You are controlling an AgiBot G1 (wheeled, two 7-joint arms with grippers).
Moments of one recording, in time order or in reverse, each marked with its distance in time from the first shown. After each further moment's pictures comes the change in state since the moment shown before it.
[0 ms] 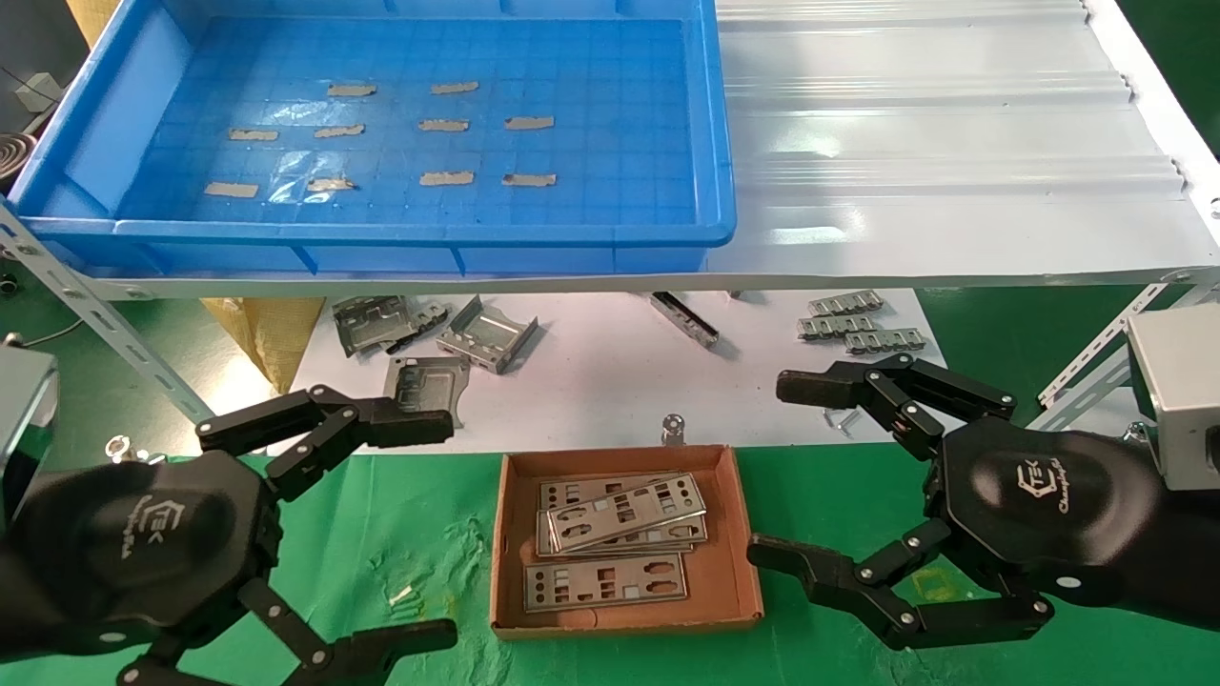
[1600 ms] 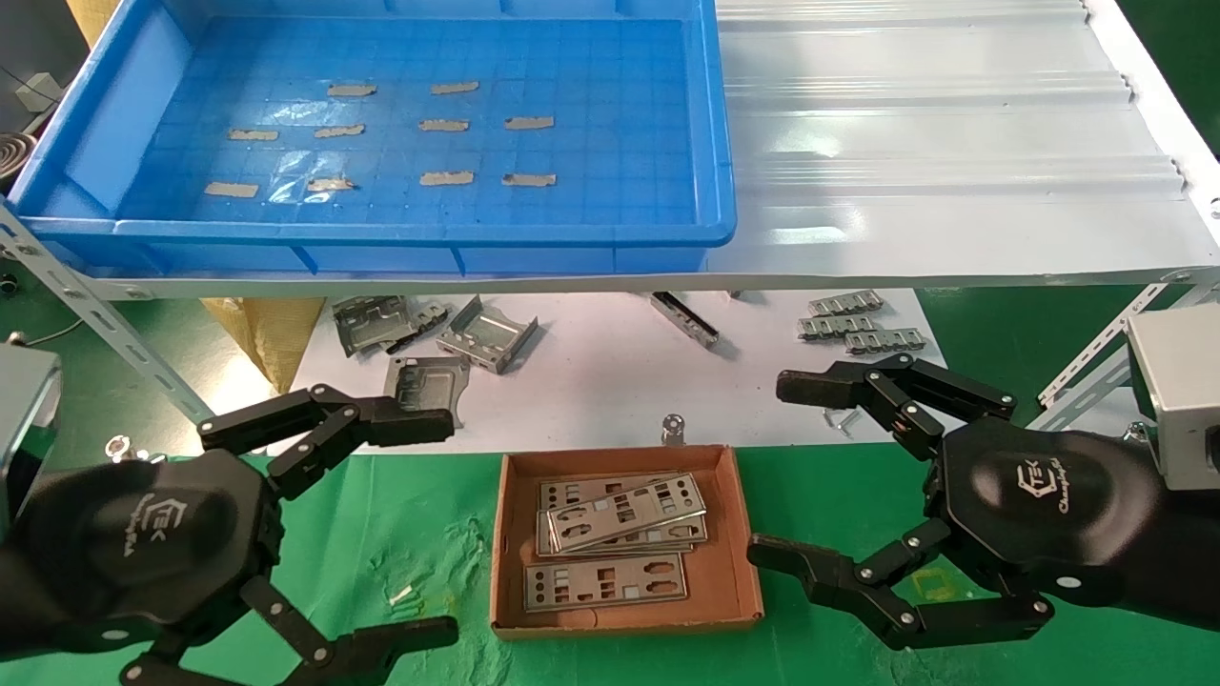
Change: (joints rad) left arm -0.002 0.002 0.002 0.004 0.002 -0.001 0.001; right arm 0.000 0.000 0.000 0.000 0.000 0.000 0.000
